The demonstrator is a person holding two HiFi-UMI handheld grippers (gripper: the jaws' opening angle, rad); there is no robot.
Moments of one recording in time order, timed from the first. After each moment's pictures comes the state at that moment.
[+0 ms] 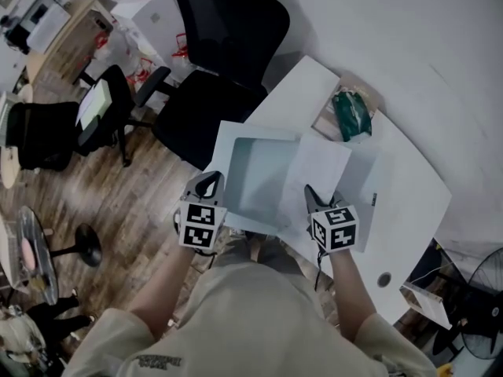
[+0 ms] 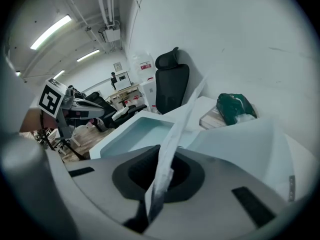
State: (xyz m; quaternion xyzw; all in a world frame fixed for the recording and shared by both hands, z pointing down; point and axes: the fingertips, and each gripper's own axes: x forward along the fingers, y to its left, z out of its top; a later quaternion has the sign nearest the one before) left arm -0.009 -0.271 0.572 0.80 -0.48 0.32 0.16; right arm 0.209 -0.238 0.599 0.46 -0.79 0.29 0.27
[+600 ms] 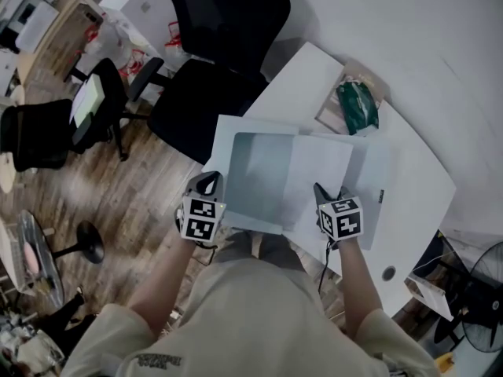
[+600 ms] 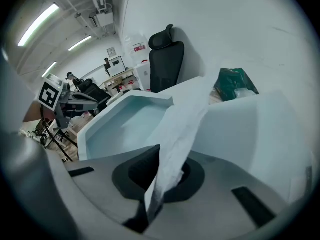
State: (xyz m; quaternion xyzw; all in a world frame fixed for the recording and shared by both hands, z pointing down) left arm -0.029 -0.278 0.643 0.79 -0.45 0.37 0.19; right arm 0.230 -0.237 0.665 0.45 -0.76 0.33 0.34
